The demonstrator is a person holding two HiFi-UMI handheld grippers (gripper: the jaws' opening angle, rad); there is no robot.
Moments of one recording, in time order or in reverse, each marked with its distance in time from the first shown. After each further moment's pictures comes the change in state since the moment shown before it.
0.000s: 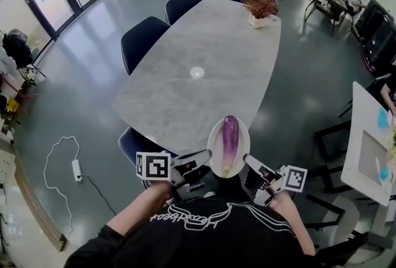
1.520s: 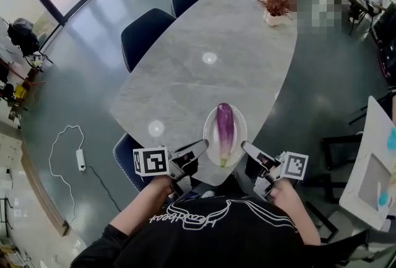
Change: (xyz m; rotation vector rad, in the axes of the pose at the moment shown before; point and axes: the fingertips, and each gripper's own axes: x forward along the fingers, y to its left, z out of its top) left arm 0.040 0.050 0.101 -0.067 -0.152 0.118; right arm 0.082 -0.036 0.102 0.000 0.133 -0.035
